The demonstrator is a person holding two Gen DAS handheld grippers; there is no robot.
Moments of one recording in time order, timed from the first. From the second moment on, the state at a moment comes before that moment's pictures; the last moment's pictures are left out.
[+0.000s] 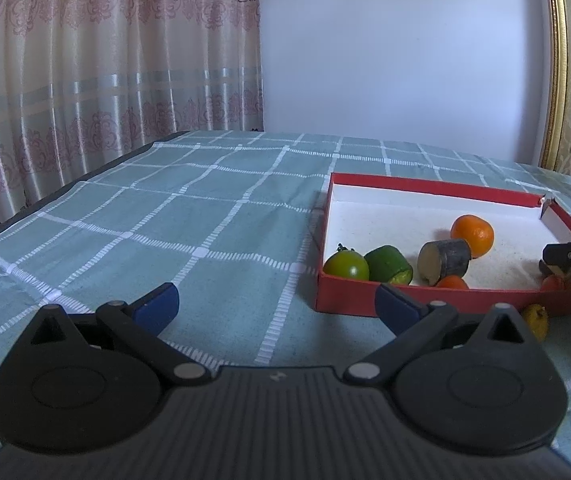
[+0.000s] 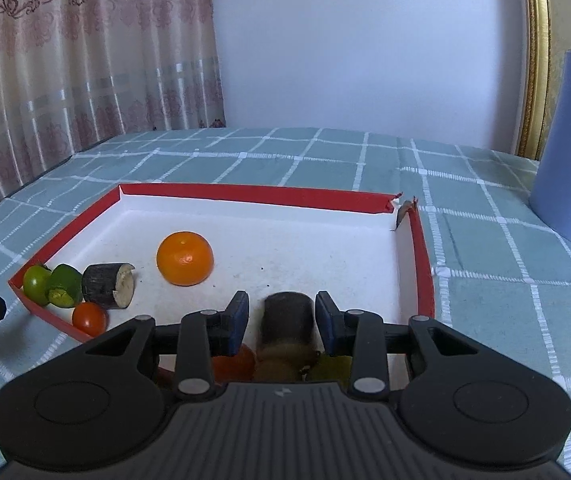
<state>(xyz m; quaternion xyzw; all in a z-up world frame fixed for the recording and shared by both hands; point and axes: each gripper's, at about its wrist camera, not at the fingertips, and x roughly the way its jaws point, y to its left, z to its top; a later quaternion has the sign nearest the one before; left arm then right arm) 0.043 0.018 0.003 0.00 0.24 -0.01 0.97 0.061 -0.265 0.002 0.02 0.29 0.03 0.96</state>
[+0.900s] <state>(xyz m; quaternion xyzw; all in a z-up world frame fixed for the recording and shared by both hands) 0.009 -0.076 0.012 0.06 0.22 -0.12 0.97 -0.058 -0.342 -0.003 0.10 0.25 0.02 0.96</state>
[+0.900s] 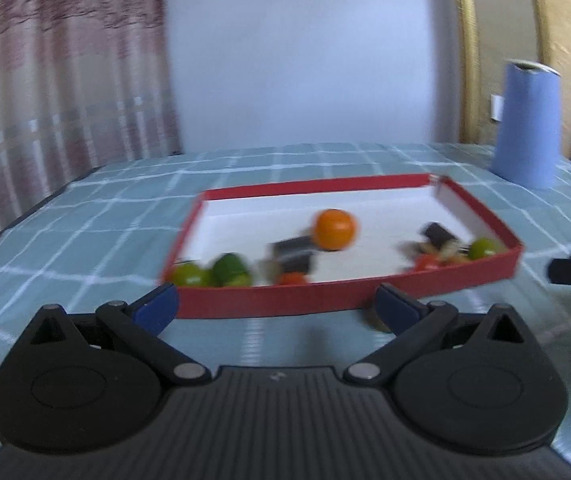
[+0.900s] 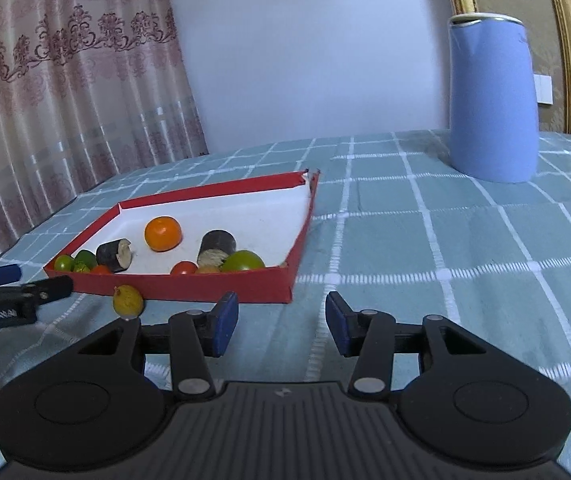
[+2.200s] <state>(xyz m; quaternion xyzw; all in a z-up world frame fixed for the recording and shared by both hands) 0.037 -0.134 -0.010 0.10 0.30 -0.17 0.93 -0.062 -0.359 -0.013 0.16 0.23 0.05 0.96</state>
